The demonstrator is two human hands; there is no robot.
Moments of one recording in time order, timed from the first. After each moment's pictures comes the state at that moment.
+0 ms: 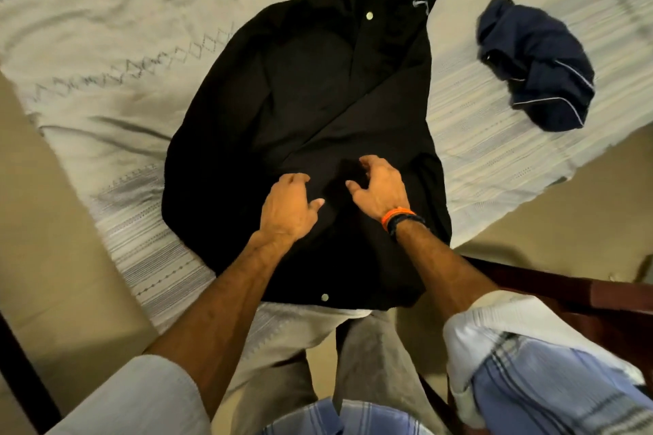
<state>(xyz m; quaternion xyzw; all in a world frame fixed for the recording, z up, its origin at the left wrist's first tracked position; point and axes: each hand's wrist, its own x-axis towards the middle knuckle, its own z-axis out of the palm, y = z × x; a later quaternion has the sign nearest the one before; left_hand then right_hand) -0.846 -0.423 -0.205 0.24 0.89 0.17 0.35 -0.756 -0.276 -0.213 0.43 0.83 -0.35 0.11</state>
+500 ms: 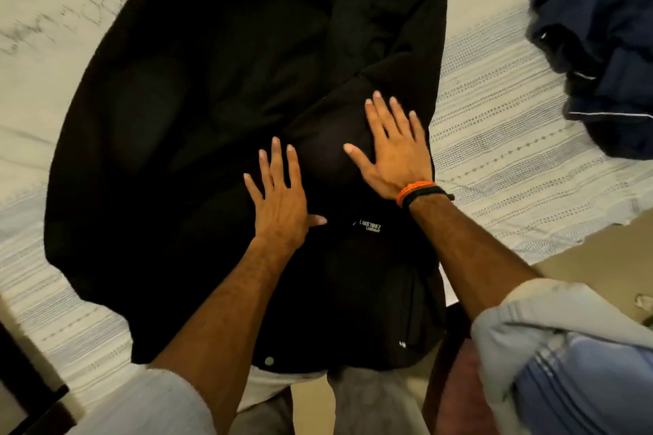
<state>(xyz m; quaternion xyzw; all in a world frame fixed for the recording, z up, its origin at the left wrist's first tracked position) -0.841 -0.299 -0.328 0.27 0.90 -0.02 0.35 -0.783 -0.110 -0.345 0.24 0.95 -0.15 0.12</state>
